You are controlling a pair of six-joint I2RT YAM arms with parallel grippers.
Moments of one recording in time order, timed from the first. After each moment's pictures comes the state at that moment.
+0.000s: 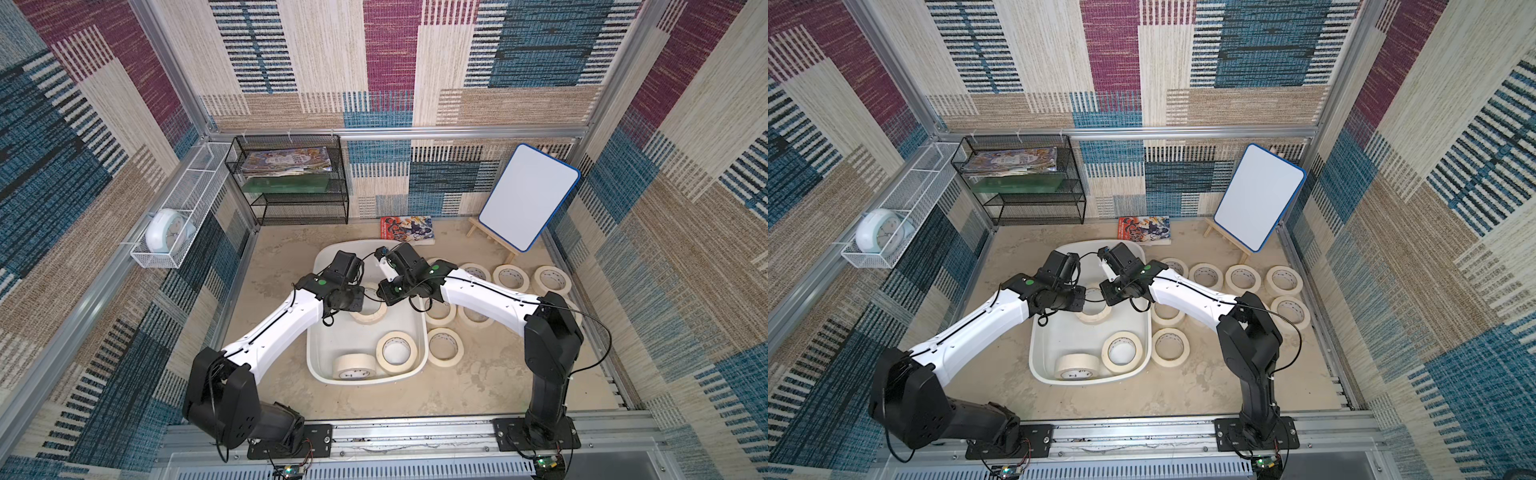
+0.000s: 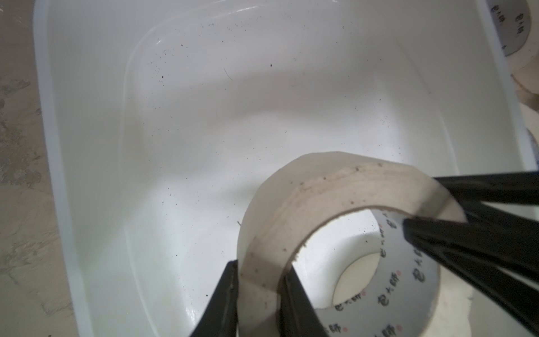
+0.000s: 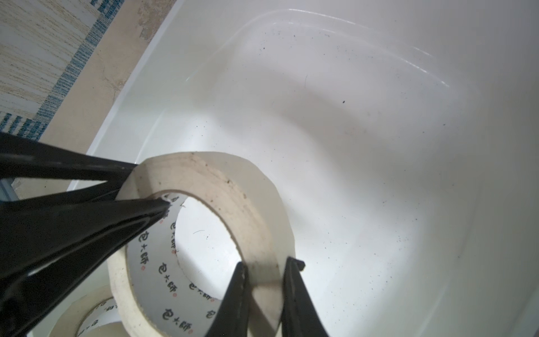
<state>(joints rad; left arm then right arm) -0.46 1.40 1.11 -0.72 -0.08 -0.27 0.84 1.89 1.55 -0.54 -0.10 0.27</state>
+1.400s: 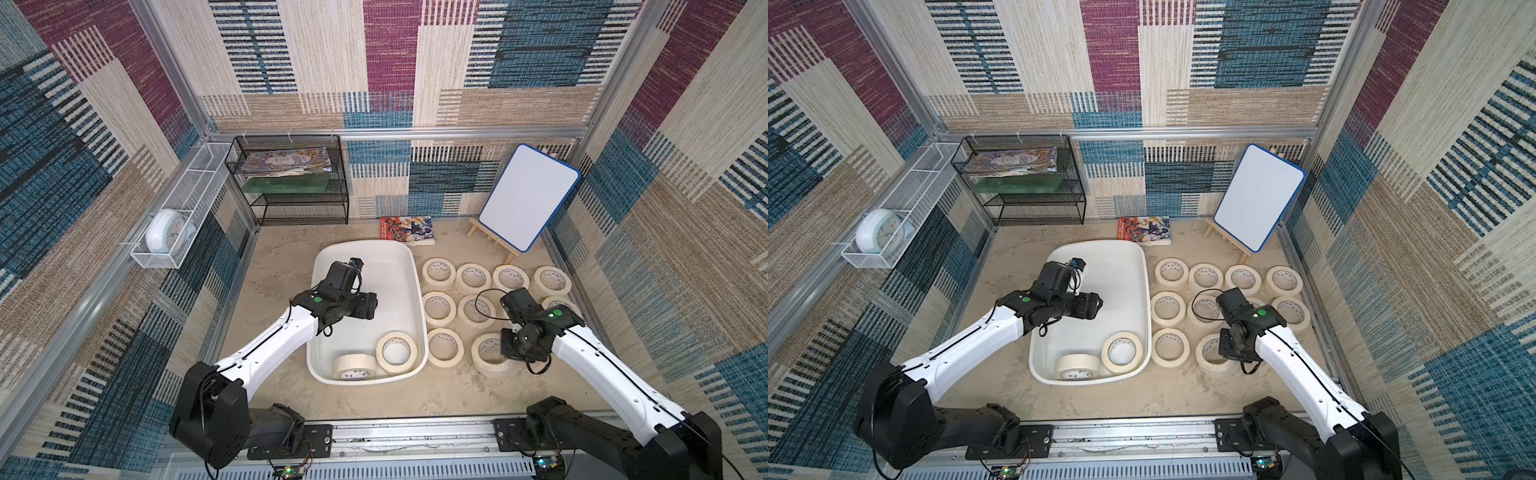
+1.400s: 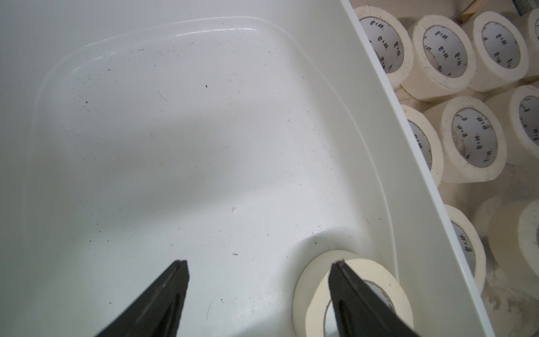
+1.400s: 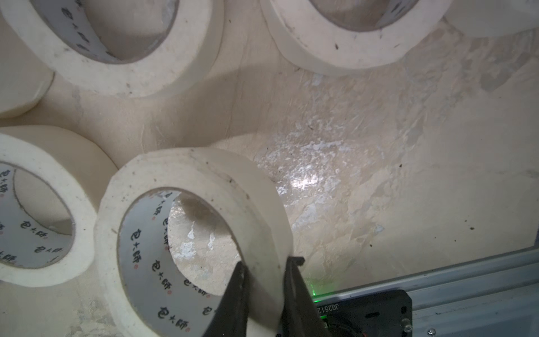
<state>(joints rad) -0.47 1.34 0.95 -0.49 0.06 -0.24 0.36 1.07 0.79 -1.16 0.14 0.53</state>
